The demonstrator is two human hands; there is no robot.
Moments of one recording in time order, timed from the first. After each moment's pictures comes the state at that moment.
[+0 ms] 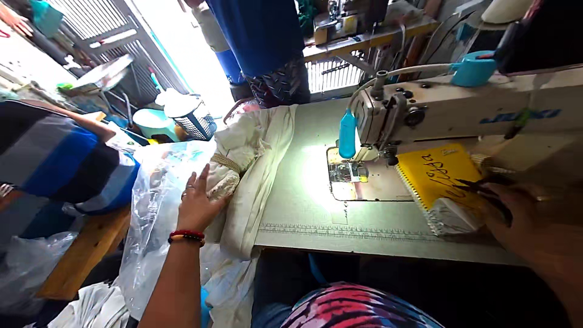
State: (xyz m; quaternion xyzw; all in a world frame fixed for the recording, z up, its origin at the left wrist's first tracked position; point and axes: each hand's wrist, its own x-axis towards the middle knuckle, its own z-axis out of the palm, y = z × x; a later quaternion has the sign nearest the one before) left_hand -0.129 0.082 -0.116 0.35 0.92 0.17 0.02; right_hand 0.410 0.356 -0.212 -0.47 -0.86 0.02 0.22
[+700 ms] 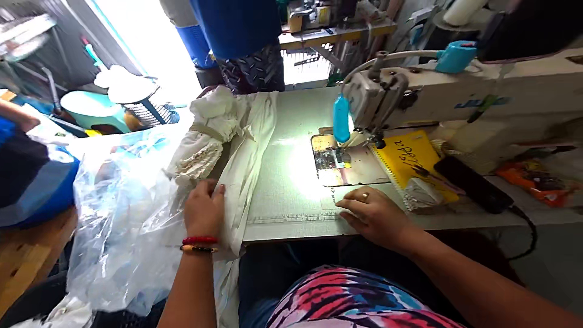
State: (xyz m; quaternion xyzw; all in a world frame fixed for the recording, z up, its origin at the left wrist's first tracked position) left_hand -0.090 0.100 -0.160 0.36 0.89 0.26 0.06; right_hand 0.258 0.260 -0.194 -0.20 -0.95 0.14 0.21
